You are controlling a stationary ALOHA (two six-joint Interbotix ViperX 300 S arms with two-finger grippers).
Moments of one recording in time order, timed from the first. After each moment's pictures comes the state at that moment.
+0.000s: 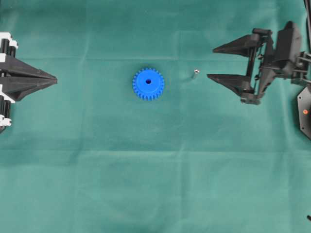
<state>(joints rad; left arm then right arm) 0.02 -0.96 1.18 0.01 -0.24 0.00 -0.23 -0.36 1.19 0.00 -0.56 -0.02</state>
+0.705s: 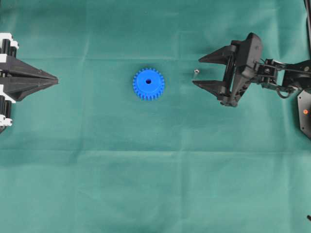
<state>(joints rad) 0.02 -0.96 1.18 0.01 -0.24 0.00 -0.25 0.05 1.15 0.04 -0.77 -0.02</state>
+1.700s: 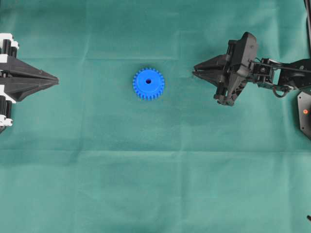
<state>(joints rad) 0.02 -0.95 1.18 0.01 -0.22 0.00 -0.25 0.07 1.13 0.04 -0.76 -0.02</state>
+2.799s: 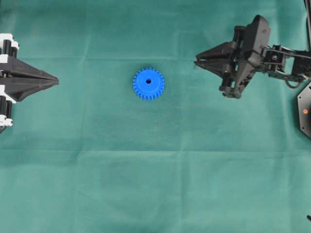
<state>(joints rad) 0.02 -0.95 1.18 0.01 -0.21 0.00 -0.25 -0.23 1.06 0.03 -0.43 -0.02</state>
